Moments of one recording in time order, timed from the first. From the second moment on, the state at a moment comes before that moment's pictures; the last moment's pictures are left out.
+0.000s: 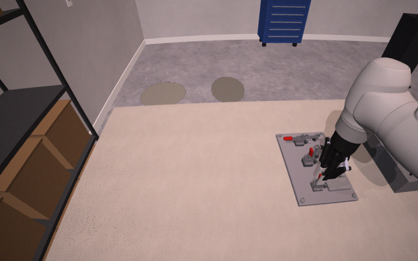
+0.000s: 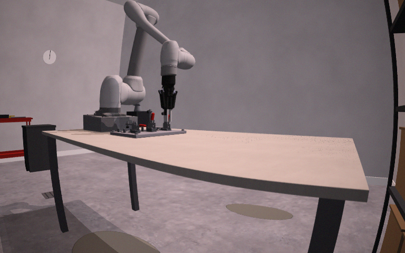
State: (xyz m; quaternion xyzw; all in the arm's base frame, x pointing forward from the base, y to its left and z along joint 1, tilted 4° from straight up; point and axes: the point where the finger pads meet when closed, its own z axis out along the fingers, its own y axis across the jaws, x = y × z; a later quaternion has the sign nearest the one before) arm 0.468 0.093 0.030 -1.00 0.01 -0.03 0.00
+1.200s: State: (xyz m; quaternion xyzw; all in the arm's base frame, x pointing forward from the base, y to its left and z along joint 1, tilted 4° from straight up) arm 0.494 0.092 0.025 -1.00 0.01 -0.03 0.00
